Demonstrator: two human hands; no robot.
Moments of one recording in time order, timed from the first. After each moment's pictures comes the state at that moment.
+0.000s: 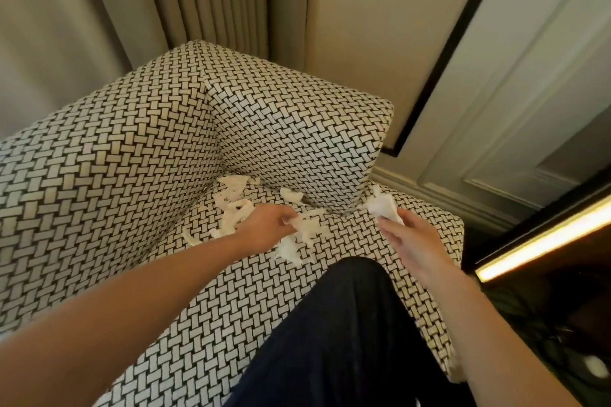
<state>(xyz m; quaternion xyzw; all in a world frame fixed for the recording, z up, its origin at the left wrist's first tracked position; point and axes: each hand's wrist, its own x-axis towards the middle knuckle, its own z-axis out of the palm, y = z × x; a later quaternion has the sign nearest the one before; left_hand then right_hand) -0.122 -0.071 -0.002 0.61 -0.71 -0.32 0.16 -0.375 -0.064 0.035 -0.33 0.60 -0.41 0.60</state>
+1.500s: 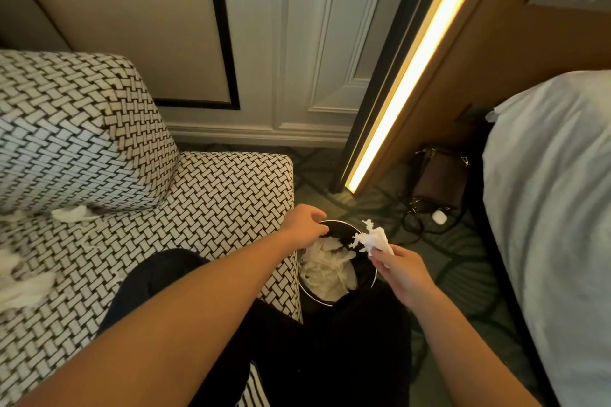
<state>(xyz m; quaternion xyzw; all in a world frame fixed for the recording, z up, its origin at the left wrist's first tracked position) -0.500 -0.064 -0.042 0.51 -0.70 -0.50 0.03 -0.646 0.062 -0.045 -0.04 0.73 -0.46 0.50</state>
